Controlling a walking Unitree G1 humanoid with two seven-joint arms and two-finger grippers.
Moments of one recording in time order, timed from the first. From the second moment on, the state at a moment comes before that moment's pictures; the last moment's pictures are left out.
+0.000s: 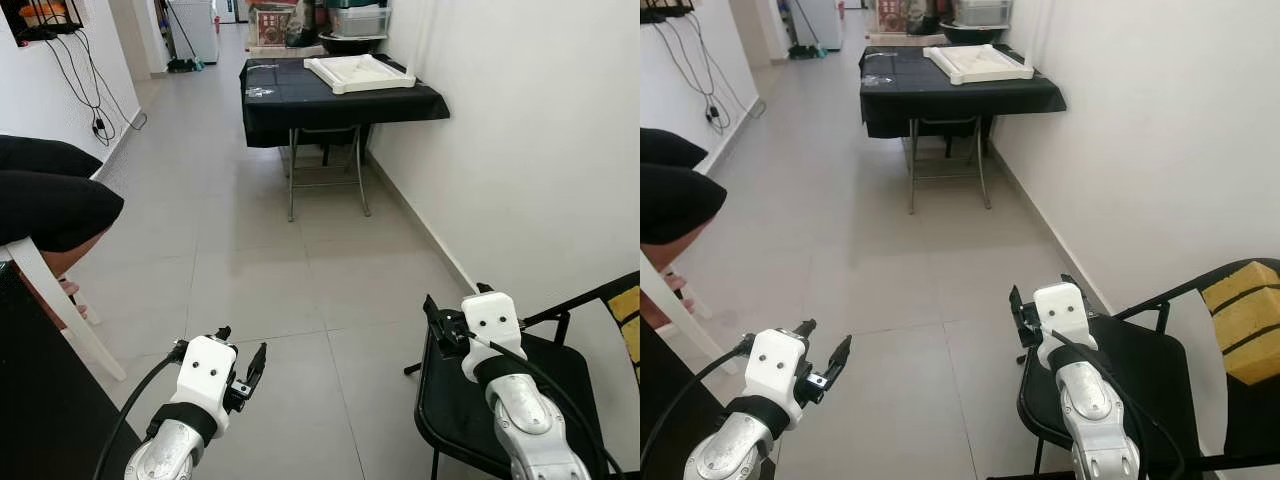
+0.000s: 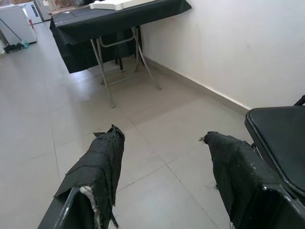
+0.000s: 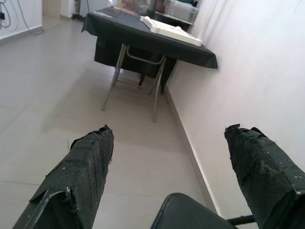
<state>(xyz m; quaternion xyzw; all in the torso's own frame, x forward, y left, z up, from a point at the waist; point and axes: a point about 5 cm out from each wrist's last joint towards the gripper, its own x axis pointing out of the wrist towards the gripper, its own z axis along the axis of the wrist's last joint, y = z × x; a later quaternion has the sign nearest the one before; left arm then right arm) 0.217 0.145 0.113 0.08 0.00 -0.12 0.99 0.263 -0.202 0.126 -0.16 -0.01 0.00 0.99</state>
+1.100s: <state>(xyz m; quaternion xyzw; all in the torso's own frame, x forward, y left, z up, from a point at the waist) 0.220 0.154 0.113 0.10 -0.01 -0.11 0.99 0.265 -0.221 0.098 -0.19 0.11 -0.03 0.98</state>
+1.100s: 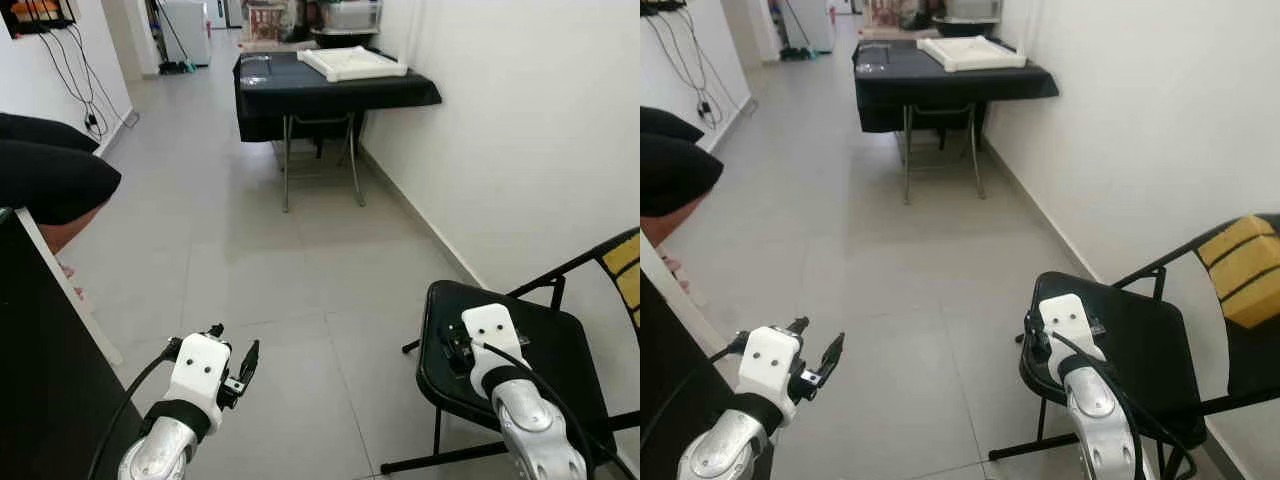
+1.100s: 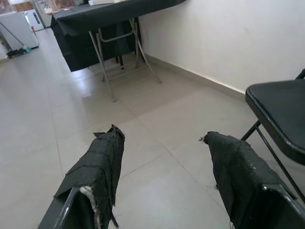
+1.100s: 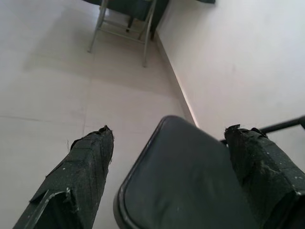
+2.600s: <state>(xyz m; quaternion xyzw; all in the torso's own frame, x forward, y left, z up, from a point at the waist) 0.224 0.158 0.110 0.12 0.00 -0.10 0.99 0.260 -0.303 0.069 -0.23 0.28 -0.12 0.92</state>
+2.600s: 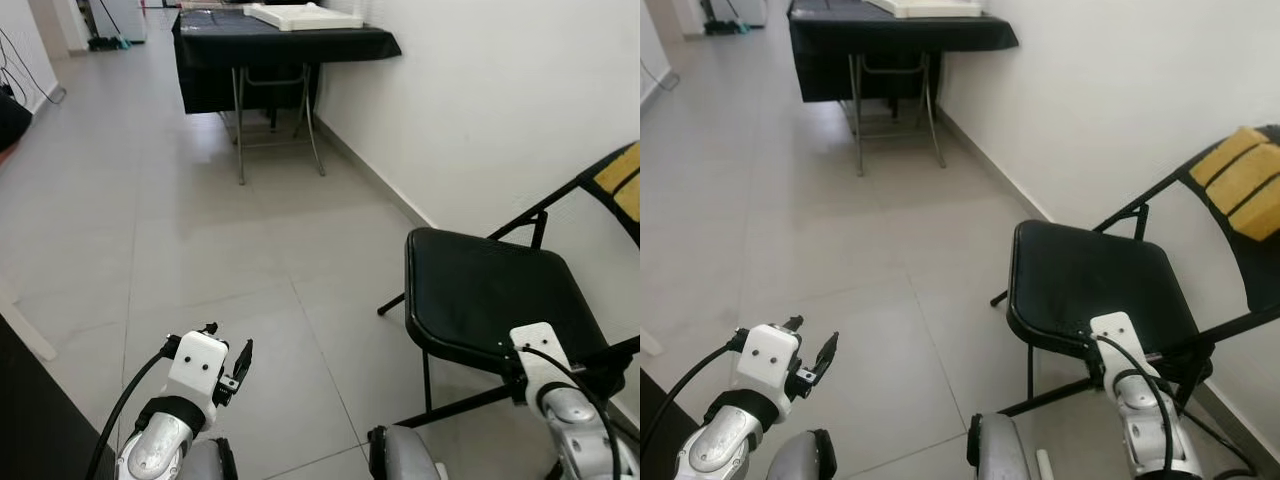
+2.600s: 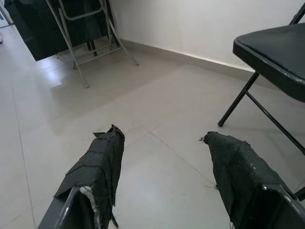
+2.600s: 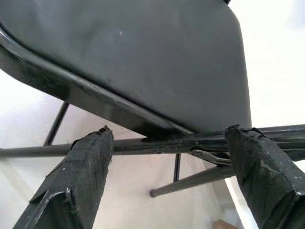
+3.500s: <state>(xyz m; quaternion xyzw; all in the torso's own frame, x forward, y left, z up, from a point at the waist) 0.225 0.161 0.111 0.12 0.00 -0.09 0.99 0.261 -0.299 0.051 -0.20 0.32 -0.11 0.92</state>
